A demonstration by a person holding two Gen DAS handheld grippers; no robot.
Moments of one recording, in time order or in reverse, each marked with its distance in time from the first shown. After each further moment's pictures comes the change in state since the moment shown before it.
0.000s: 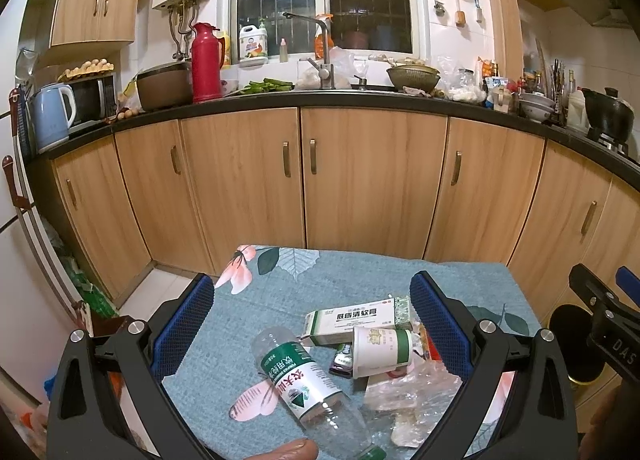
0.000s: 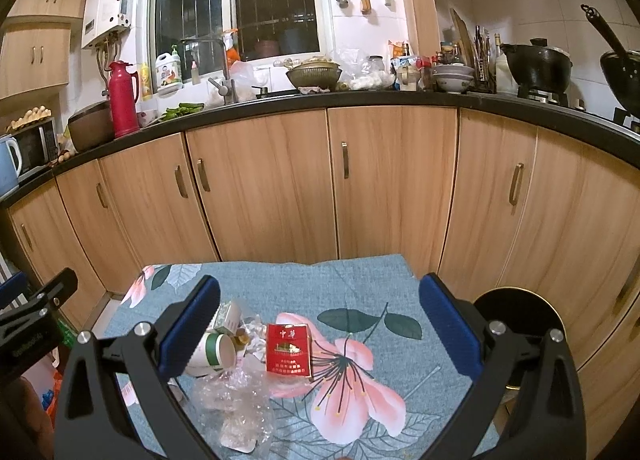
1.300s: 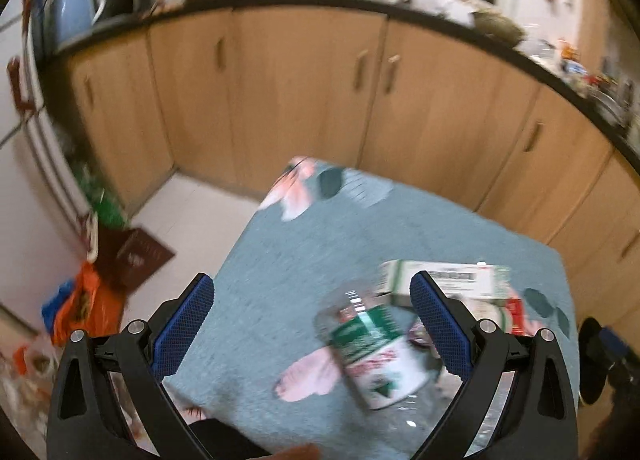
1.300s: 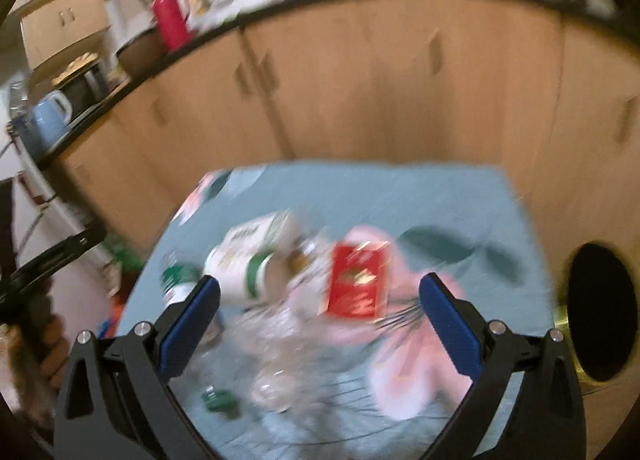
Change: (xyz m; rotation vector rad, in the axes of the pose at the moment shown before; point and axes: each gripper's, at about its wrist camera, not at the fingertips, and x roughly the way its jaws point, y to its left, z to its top) left arm 0.098 0.102 -0.028 -0.205 0.340 0.089; right arm 0.117 0.013 -0.037 -0.023 0.462 0.395
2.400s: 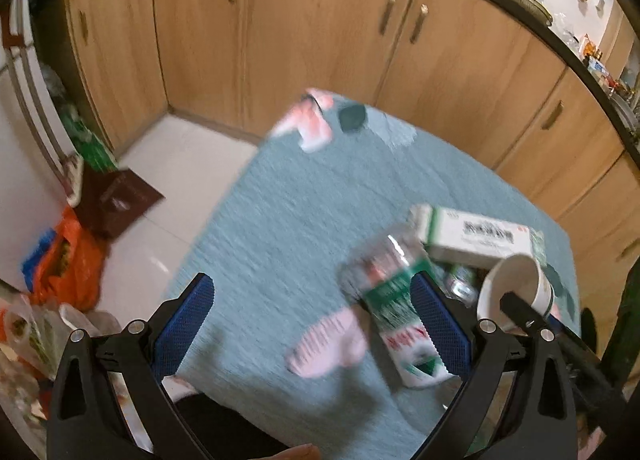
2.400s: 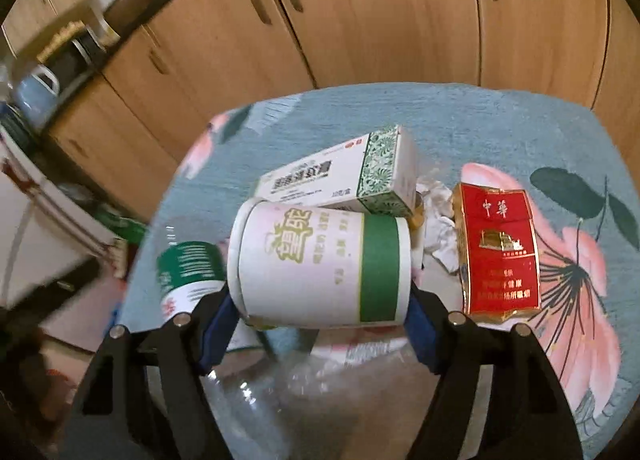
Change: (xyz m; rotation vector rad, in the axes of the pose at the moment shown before) left arm 0.053 0.028 -0.034 -0.067 0.189 -0.080; right arm 0.102 0.058 -0.019 0.058 0.092 0.040
